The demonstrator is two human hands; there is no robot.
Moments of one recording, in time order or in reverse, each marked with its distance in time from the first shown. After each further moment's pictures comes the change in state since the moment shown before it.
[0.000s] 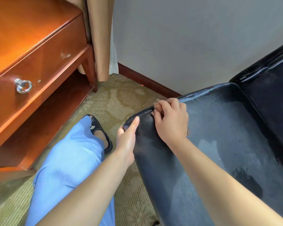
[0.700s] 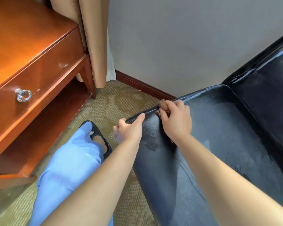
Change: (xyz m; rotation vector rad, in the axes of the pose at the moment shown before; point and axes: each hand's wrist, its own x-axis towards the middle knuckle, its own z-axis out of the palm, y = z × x) left_hand 0.012 0.011 0.036 0.377 0.275 0.229; right_hand 0.015 0.029 -0.014 0.036 -0.073 0.164
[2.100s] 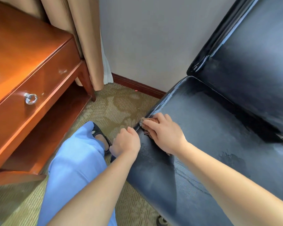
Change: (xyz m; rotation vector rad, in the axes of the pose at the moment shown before) left_hand -0.052 -0.032 -0.014 0.720 0.054 0.179; right_hand -0.064 0.026 -0.025 -0.135 -0.145 -0.530
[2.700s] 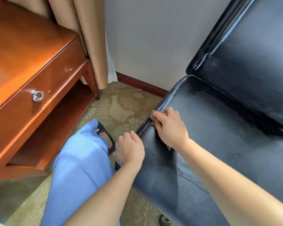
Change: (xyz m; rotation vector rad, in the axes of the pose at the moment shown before) left_hand -0.023 -0.019 0.012 -0.051 0.143 0.052; right_hand 0.007 0.000 0.003 0.032 0.013 0.210
